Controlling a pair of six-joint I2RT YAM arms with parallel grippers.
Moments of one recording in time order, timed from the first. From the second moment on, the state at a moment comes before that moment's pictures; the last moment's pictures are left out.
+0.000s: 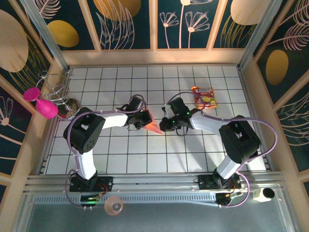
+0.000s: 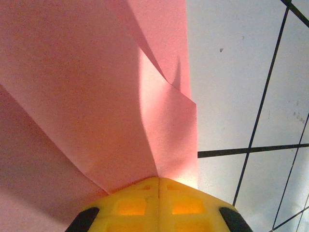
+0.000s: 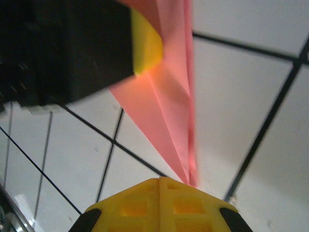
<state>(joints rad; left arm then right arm) -0.59 1.89 1.00 -0.09 0.27 -0.98 0.65 1.66 0.93 -0.27 -0.42 0.43</state>
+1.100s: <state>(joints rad) -0.61 1.78 0.91 0.02 0.34 -0.92 0.65 1.89 1.05 -0.23 -0.42 0.45</state>
